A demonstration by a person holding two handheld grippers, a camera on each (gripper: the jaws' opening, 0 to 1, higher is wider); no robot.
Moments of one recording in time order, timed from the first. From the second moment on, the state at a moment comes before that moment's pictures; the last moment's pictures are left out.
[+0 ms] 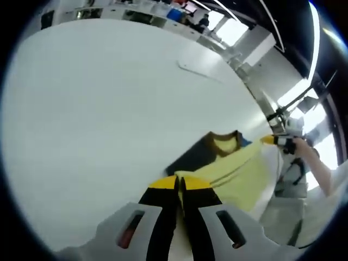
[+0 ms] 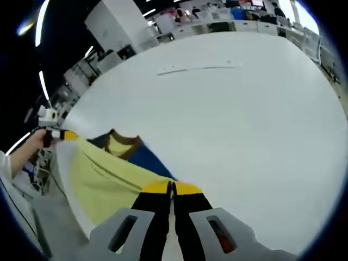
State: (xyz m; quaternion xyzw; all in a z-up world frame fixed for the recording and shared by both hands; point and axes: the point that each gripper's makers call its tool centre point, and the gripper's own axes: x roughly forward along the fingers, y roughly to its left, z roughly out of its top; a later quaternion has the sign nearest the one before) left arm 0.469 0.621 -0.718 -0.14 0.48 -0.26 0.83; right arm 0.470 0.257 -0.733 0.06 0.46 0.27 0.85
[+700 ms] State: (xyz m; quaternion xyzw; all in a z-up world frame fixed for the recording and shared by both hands) left arm 0.469 0.617 -0.740 -0.12 0.50 -0.25 0.82; right arm 0.475 0.256 -0.754 0.03 0.46 0.27 0.85
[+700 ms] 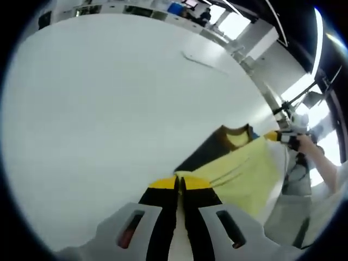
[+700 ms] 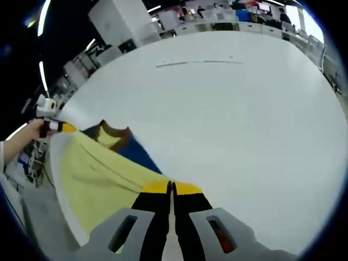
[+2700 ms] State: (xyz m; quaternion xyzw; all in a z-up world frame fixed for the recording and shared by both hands) left arm 0.423 0.620 -0.699 -0.06 0.45 -0.29 0.84; right arm 0.435 0.266 -0.696 0.00 0.39 0.29 0.87
